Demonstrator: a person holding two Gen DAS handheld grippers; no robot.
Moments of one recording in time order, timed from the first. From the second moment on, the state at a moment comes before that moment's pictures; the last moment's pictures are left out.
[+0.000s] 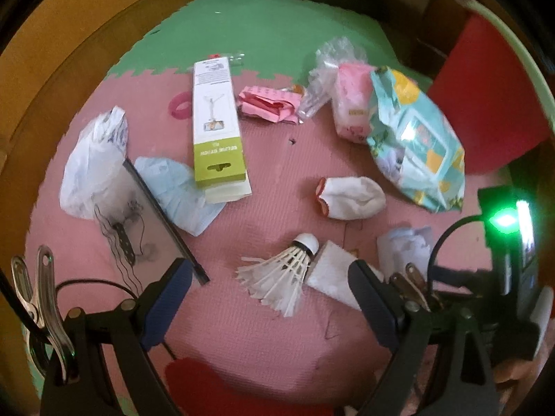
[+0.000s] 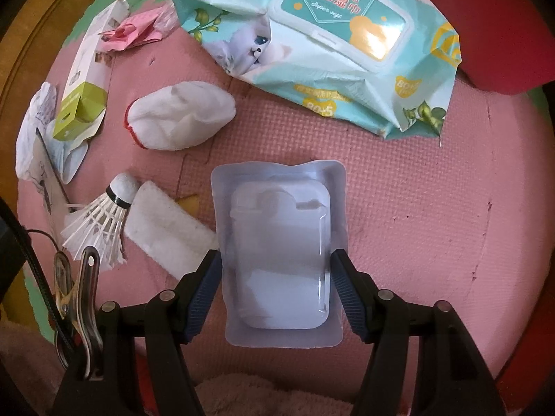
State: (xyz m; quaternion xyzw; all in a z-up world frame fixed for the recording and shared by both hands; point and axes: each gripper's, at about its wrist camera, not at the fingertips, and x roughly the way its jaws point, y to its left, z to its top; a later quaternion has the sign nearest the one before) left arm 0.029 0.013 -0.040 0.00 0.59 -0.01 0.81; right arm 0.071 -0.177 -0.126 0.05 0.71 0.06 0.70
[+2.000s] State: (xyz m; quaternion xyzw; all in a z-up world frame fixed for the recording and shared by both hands) left arm 0.084 -0.034 -0.113 0.18 0.64 -0.11 0.74; right arm 0.072 -0.183 -0.135 0.07 0.69 0.01 0.72
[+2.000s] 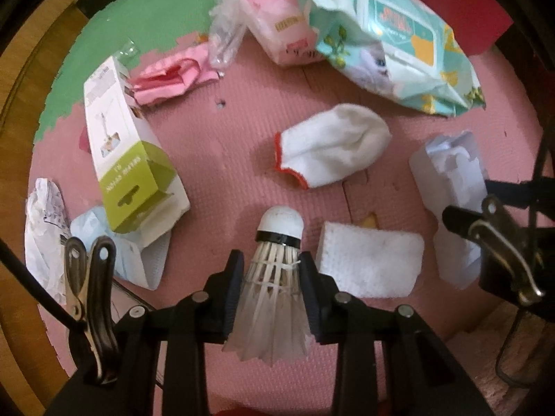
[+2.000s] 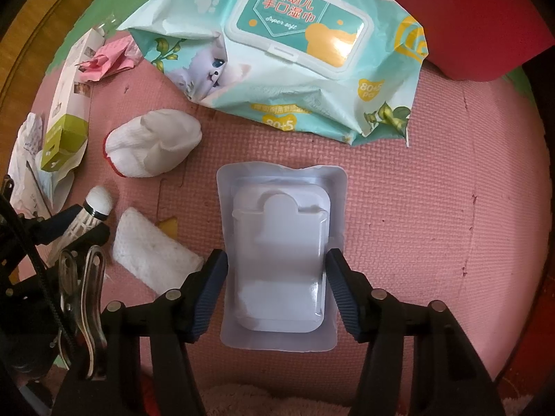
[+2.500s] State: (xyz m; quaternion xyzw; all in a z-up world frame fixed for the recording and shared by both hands) left arm 0.071 -0.029 -0.068 0.13 0.60 -0.09 0.79; right arm 0.070 -0.187 -0.117 0.07 0.67 0.01 0.74
